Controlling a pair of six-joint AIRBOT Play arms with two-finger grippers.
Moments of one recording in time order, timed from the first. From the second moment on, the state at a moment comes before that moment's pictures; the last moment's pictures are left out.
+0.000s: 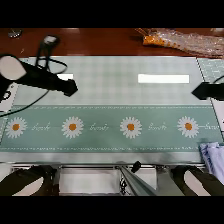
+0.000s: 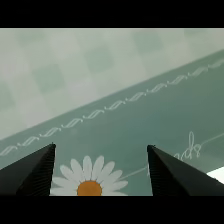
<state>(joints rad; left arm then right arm) -0.31 -1.14 1.21 1.43 -1.20 -1.47 -0.20 -0.94 1.08 -1.34 1.26 1.36</state>
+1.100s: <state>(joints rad) -0.44 -1.22 1.21 1.57 -1.34 -1.59 0.10 -1.03 1.09 -1.48 1.25 1.40</state>
